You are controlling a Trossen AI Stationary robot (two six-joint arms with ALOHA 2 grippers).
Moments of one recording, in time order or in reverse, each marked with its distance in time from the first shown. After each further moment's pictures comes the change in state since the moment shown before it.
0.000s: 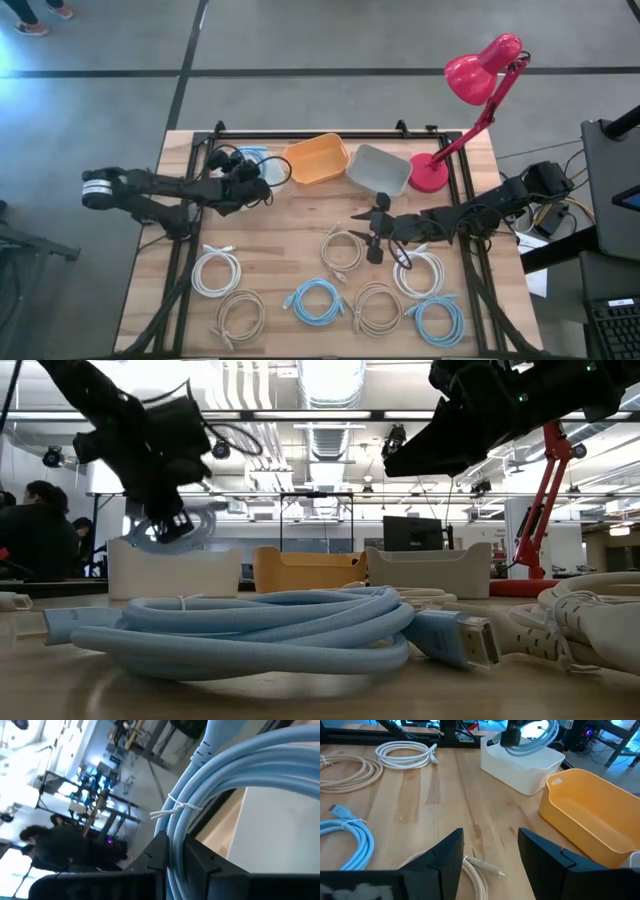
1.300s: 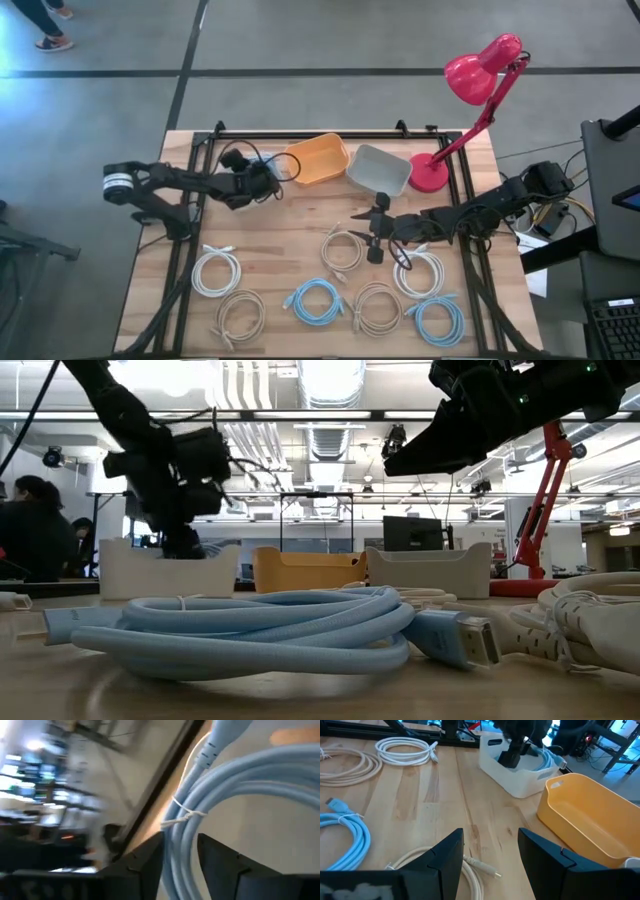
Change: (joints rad) left arm 0.077 0.173 0.070 0.052 0.320 0.014; right arm 0.000 0.000 0.000 0.001 0.000 -0.045
